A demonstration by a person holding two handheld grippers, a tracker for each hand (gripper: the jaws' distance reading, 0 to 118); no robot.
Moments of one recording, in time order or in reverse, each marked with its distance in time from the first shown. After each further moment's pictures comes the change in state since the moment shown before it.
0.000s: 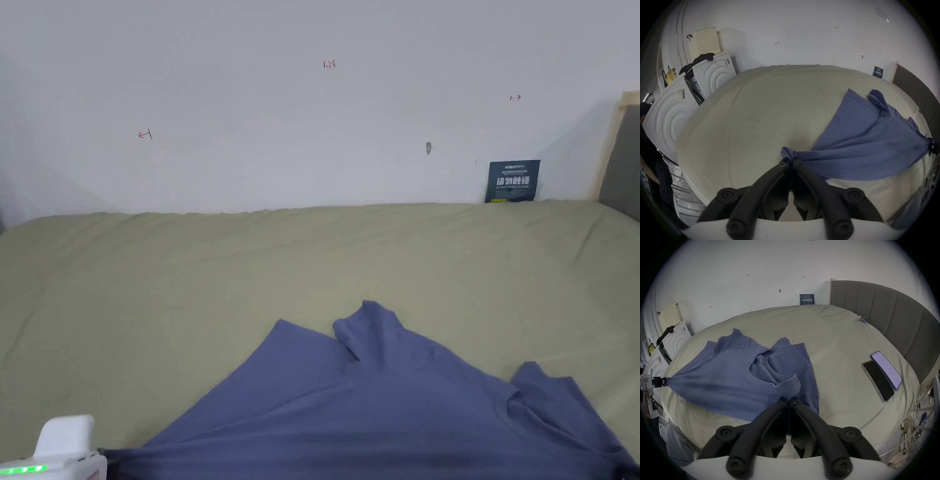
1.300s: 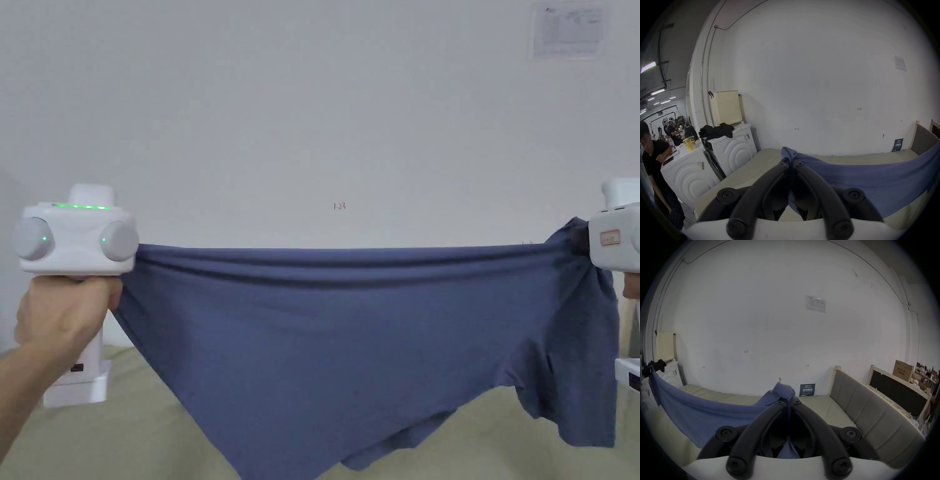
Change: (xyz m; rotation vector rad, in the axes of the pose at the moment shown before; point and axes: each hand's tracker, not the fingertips) left arm 0.055 0.439 0.041 0.573 0.244 0.099; right arm -0.089 0.480 0.008 0.545 -0.102 0.117
